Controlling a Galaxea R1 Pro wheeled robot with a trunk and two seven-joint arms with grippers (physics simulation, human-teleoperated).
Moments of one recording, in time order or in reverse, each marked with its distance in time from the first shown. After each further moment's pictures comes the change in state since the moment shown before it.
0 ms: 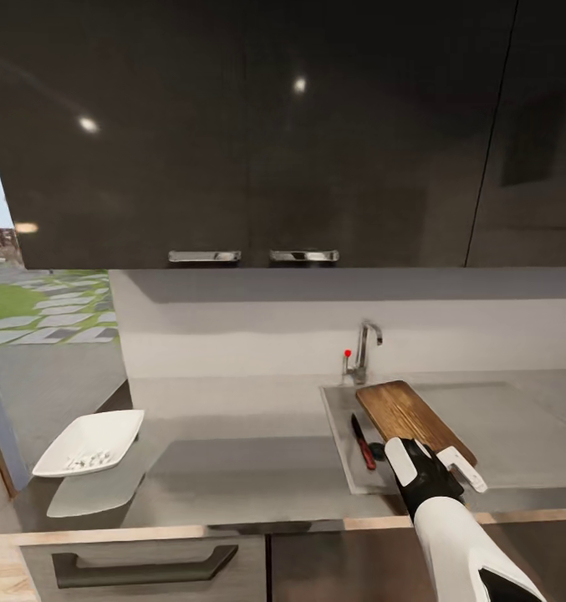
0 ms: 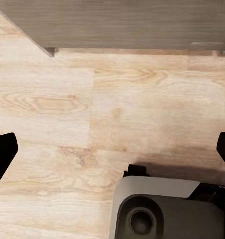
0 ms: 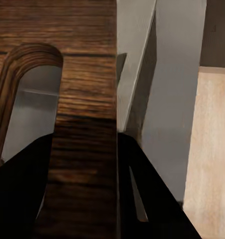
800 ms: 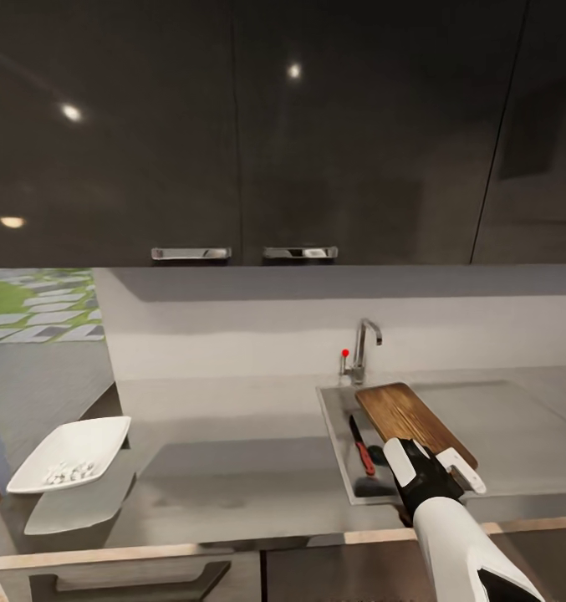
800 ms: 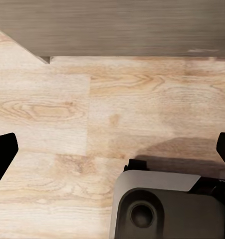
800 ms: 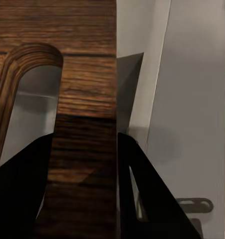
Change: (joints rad) left arm 0.000 0.000 0.000 0.000 0.000 0.000 0.000; right arm 0.001 0.004 0.003 0.003 0.001 0.000 -0.021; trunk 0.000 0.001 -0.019
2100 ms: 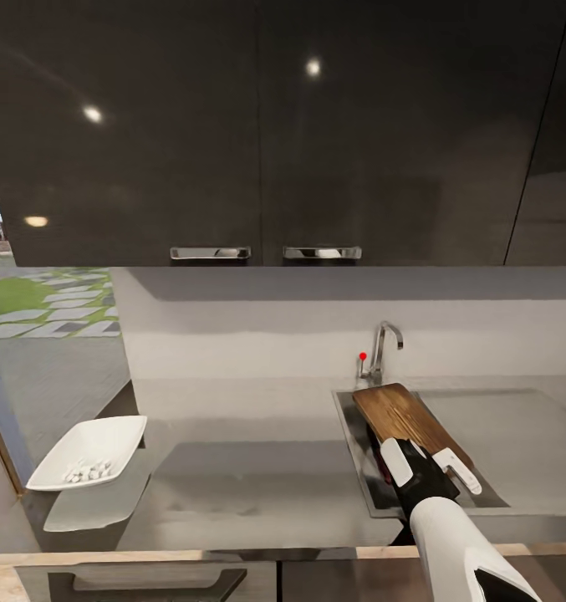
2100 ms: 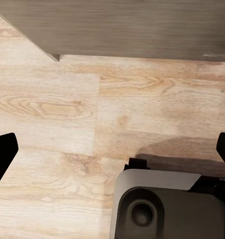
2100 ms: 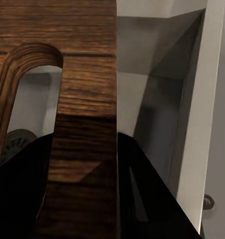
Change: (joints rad) left arm 0.001 0.000 0.000 0.000 0.000 0.000 0.000; right arm 0.000 0.012 -0.001 0.000 -0.003 0.003 0.000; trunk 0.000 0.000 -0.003
